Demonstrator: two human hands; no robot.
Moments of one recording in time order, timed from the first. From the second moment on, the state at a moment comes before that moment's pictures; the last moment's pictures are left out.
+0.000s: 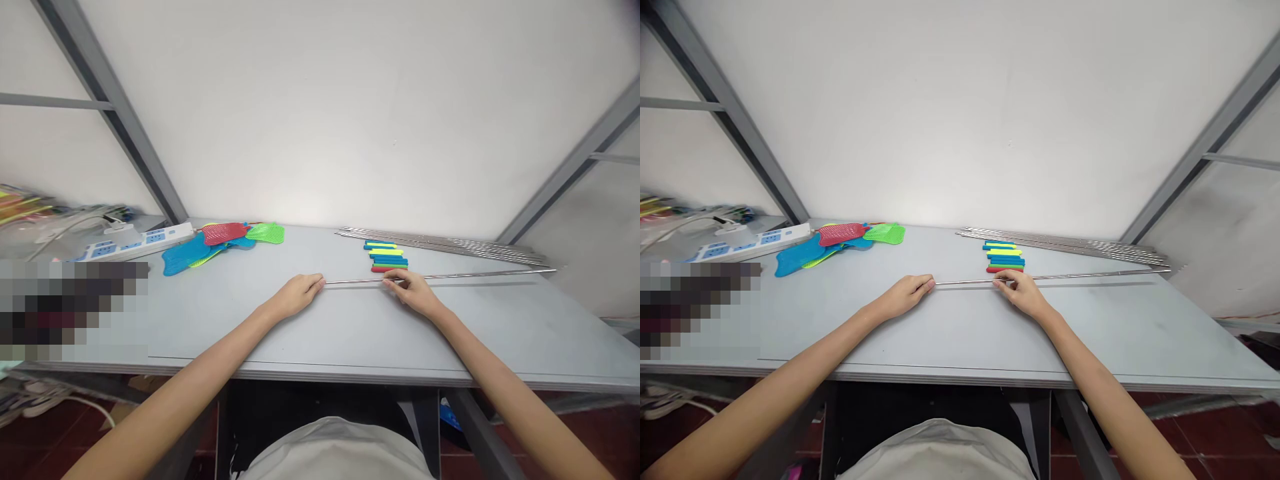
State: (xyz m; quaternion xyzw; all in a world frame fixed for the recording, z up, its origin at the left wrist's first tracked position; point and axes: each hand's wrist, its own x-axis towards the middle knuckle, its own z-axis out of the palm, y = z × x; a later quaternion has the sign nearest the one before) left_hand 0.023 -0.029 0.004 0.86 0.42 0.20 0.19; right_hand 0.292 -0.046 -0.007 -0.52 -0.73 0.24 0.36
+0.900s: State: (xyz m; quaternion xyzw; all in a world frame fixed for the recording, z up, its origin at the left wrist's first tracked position) left_hand 0.035 -0.029 -0.006 0.90 0.38 0.17 0.10; right_hand 0.280 -0.043 -0.016 -0.52 -0.66 0.38 0.40
